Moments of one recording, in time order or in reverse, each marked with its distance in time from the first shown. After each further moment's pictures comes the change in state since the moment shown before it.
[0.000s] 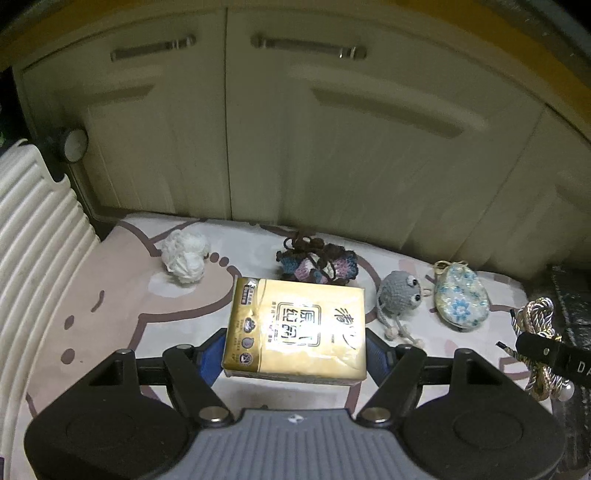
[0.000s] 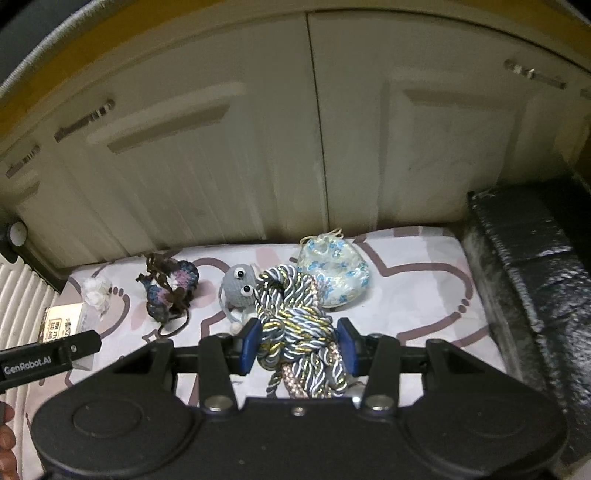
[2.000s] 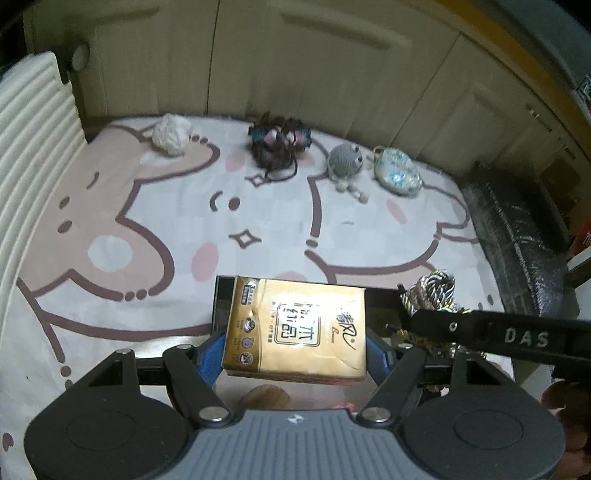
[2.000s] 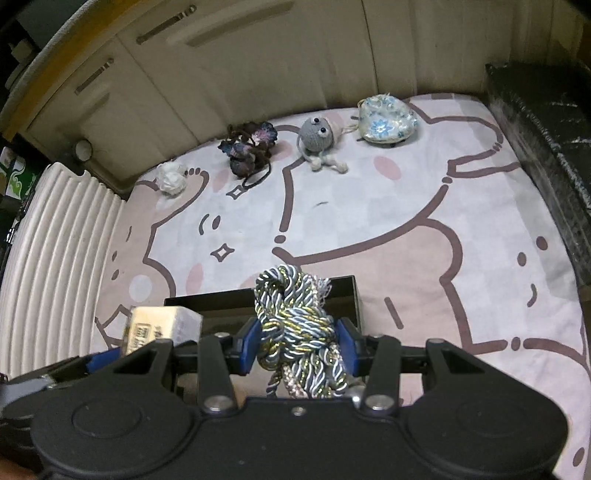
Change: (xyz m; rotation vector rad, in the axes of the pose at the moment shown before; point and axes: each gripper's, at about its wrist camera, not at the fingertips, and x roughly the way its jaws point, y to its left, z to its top) left arm -0.074 0.037 -0.121 0.036 0.197 -0.193; right arm -0.070 0.052 -0.115 0.090 0.252 0.144
